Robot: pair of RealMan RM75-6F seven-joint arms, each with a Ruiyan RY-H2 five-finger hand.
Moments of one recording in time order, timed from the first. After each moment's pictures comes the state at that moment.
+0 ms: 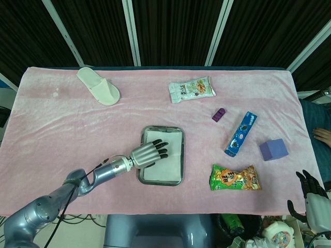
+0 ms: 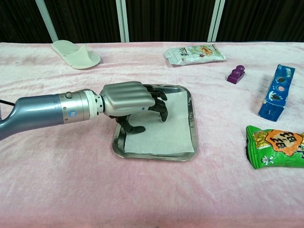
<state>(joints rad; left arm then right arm) -1.03 -1.96 0.16 -0.56 1.79 1.04 -0.28 -0.04 -0.98 -0.02 -1.91 -1.33 1.40 -0.10</state>
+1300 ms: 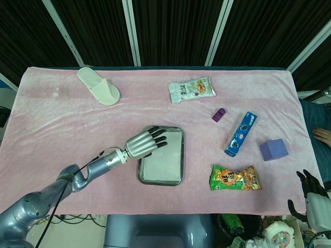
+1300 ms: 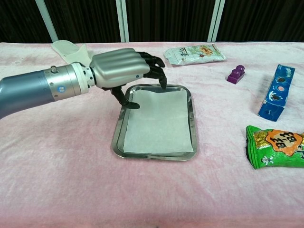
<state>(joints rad) -1.02 -1.86 0.09 -0.65 1.75 1.17 -0.19 -0.04 -0.98 -0.02 -1.91 -1.33 1.40 -0.11</state>
